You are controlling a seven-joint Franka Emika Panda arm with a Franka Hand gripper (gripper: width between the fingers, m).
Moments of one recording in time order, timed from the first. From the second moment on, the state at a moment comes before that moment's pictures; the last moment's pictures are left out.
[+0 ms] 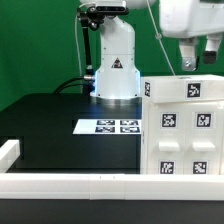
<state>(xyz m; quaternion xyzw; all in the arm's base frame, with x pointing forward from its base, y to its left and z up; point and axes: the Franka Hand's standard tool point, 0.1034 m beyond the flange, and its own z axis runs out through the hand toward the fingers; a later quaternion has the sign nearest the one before) 0.612 0.123 0.183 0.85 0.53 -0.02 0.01</state>
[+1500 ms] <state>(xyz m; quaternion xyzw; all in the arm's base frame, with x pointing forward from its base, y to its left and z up) 0.608 0.106 0.153 0.64 0.76 -0.05 0.03</state>
